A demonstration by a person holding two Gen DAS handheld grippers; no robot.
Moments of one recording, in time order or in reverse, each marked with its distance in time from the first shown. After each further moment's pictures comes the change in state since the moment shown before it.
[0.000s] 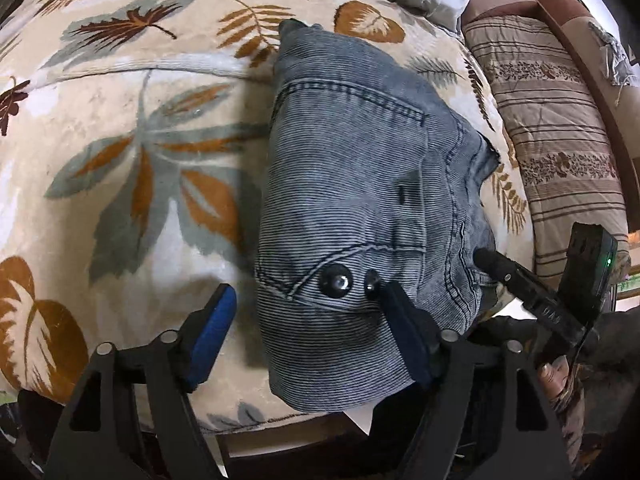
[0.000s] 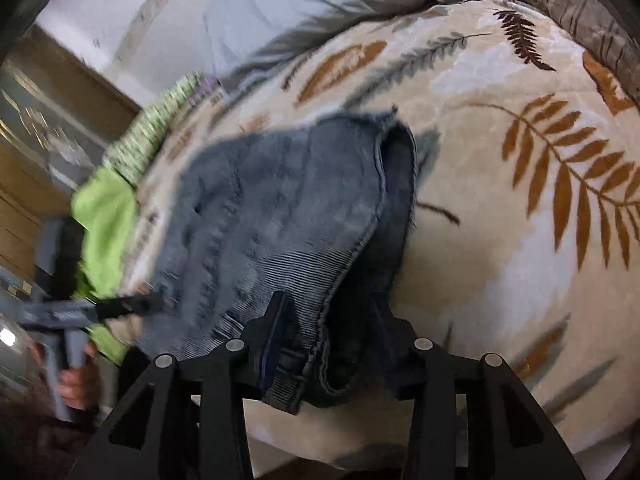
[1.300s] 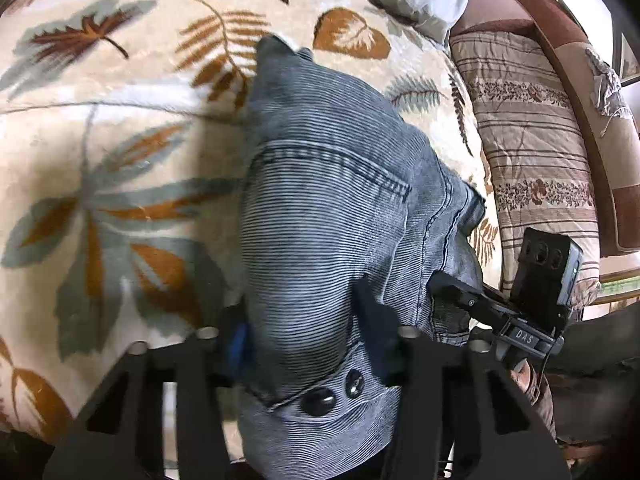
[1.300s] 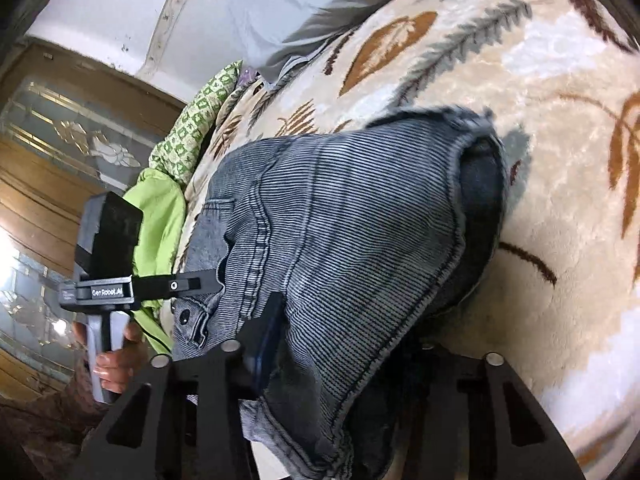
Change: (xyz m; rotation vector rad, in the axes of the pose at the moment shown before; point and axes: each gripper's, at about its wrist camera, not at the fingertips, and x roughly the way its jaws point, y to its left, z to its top) left arm 0.006 -0.005 0.043 -0.036 0.023 -0.140; right arm 0.043 0.003 0.039 0.024 0.065 0.268
